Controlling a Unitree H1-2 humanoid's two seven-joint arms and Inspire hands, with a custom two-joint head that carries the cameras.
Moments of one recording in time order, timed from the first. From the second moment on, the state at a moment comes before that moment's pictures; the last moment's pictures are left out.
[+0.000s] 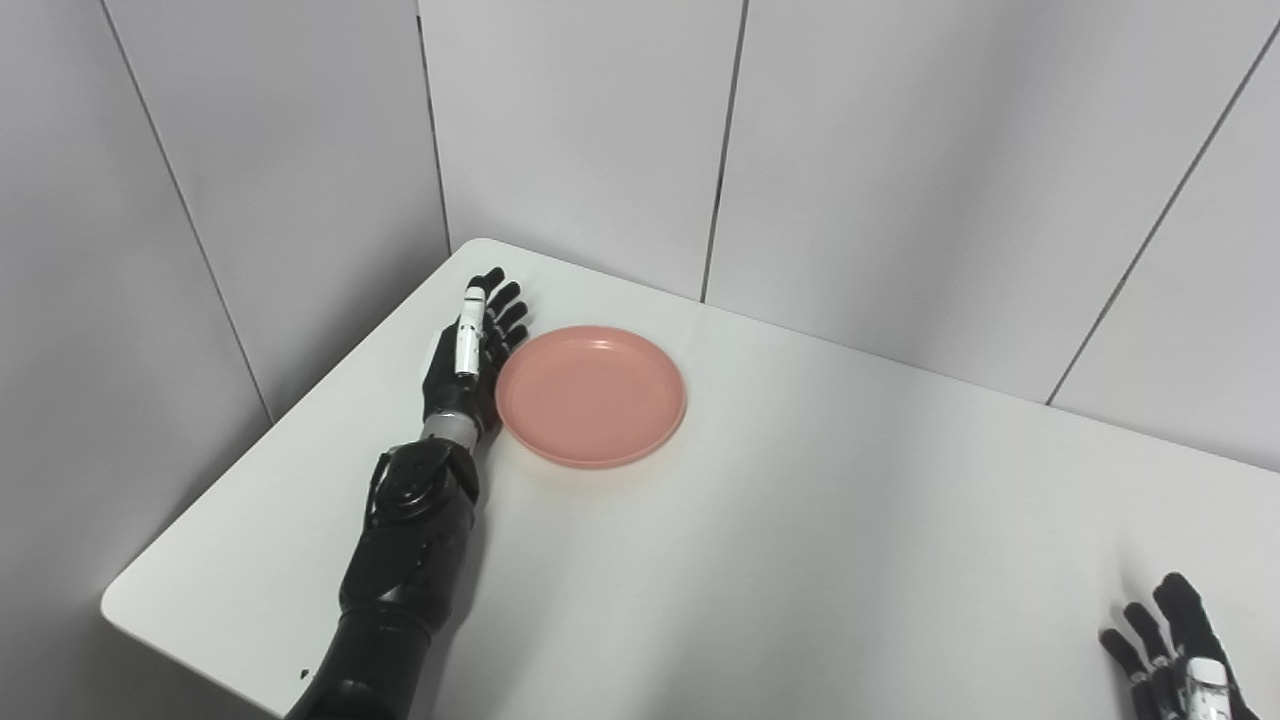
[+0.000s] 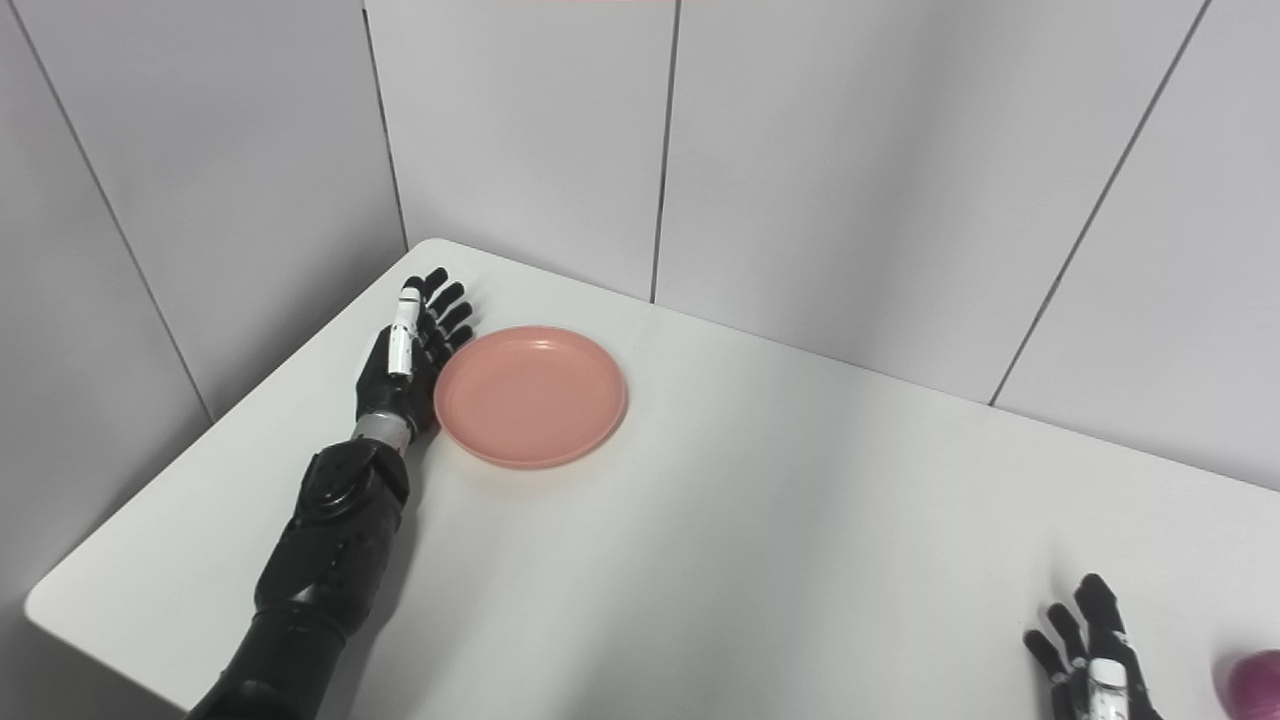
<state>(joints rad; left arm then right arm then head) -0.45 0.20 0.35 0.47 -0.38 -0.02 0.01 -0.03 -0.07 -0.08 -0.12 0.16 0.07 0.05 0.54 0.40</state>
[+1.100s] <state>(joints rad) -0.46 0.15 0.24 0.42 -0.37 0.07 -0.02 -0.01 -0.04 -0.05 -0.24 0.17 0.22 0.01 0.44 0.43</state>
